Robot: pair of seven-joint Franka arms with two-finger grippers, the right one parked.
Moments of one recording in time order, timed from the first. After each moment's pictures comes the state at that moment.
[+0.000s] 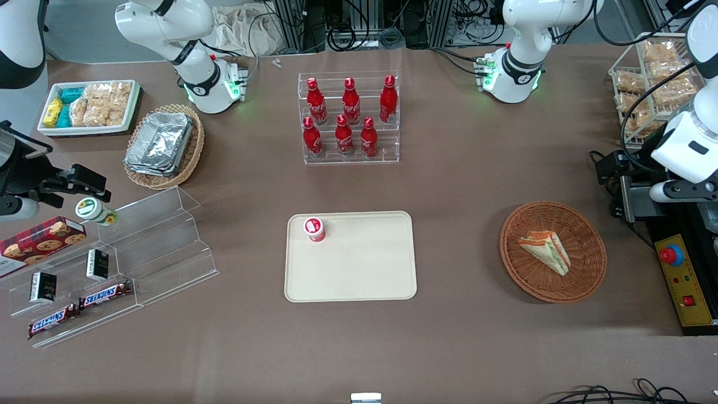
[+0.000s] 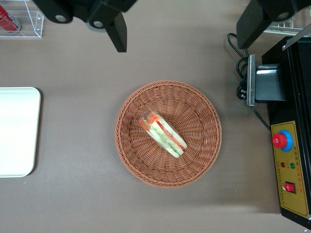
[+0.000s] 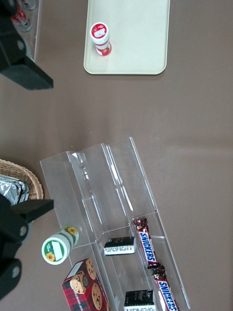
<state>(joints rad) 0.07 0.05 -0.14 -1.57 0.04 1.60 -0.07</state>
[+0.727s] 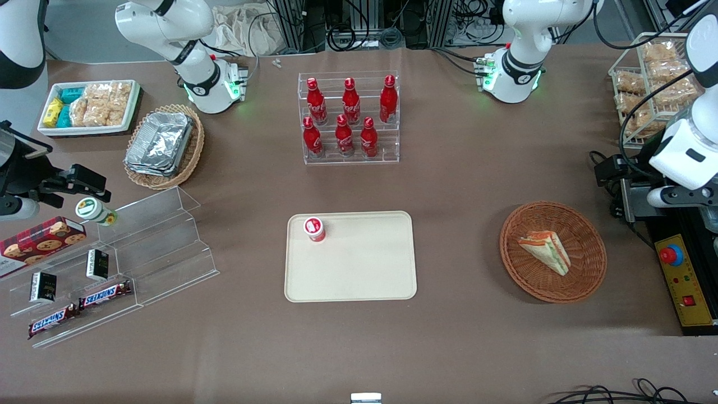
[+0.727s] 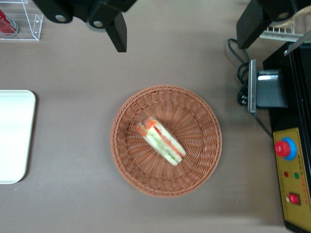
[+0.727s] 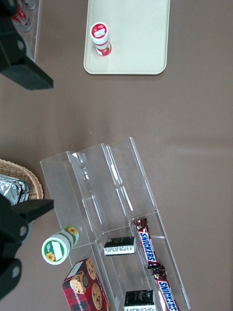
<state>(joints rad) 0.08 0.07 -0.13 -1.59 0.04 1.59 -0.08</state>
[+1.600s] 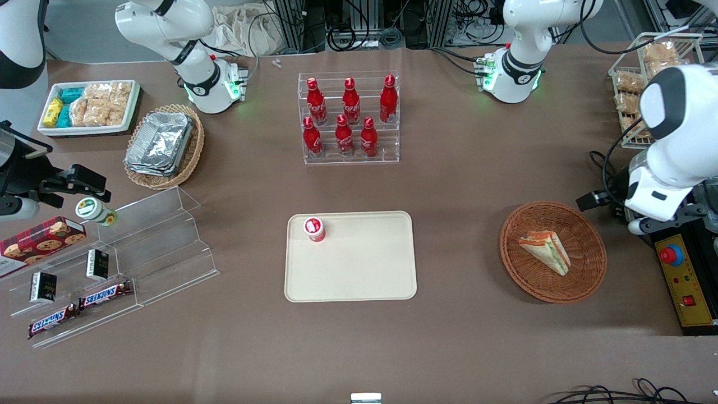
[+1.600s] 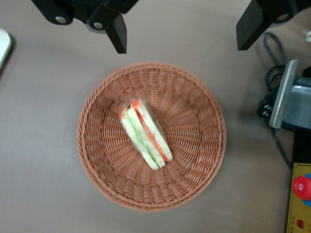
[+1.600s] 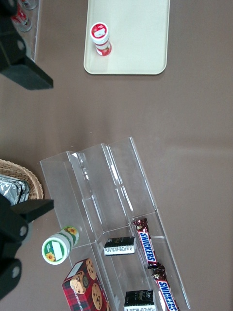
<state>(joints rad) 0.12 0.07 -0.13 -1.95 0.04 1.99 -0.33</state>
